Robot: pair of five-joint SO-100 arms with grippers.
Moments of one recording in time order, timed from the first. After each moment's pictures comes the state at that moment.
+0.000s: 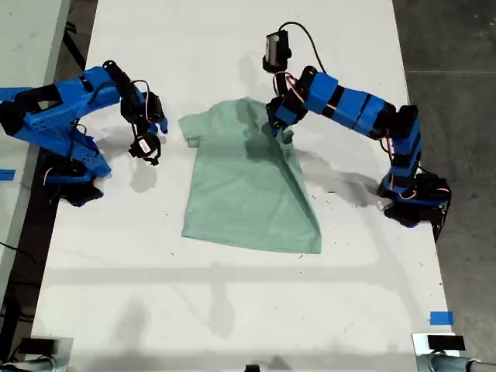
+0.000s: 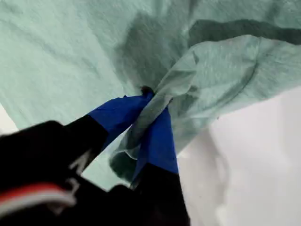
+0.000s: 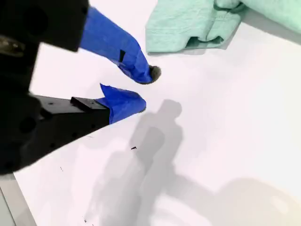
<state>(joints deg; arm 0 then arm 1) -52.7 110.6 129.5 69.3 27.2 30.8 60.7 53.8 76.3 -51.1</state>
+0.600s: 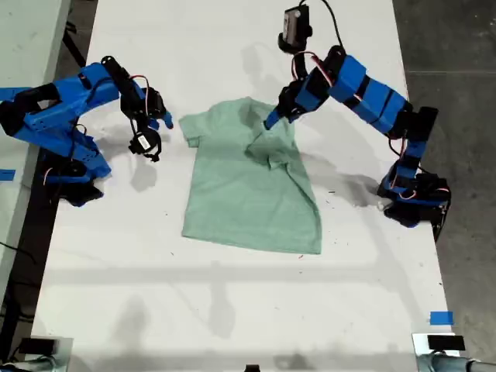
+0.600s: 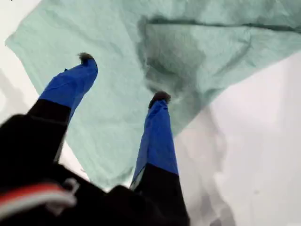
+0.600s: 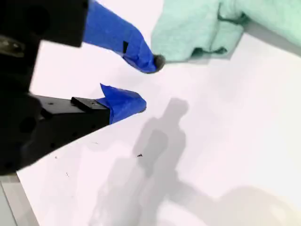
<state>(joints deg) -52.7 110.6 124.8 72.2 27.2 31.5 75.1 51.7 91.4 -52.6</state>
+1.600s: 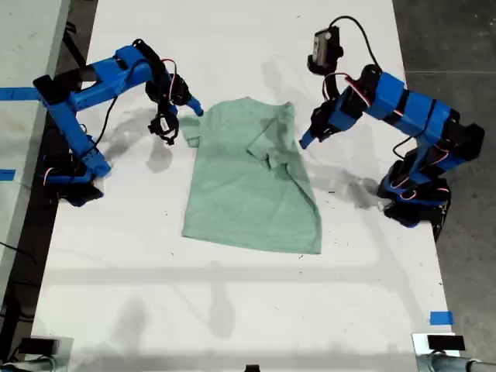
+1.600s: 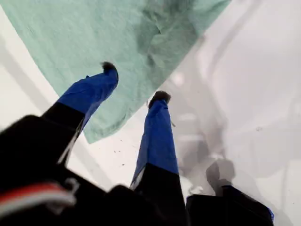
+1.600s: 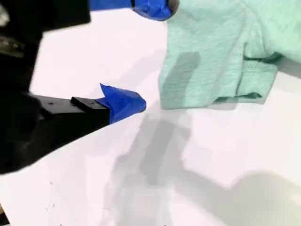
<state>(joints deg) -56.9 78.1 95.6 73.1 40.0 28.7 106.3 91.1 86.4 -50.8</state>
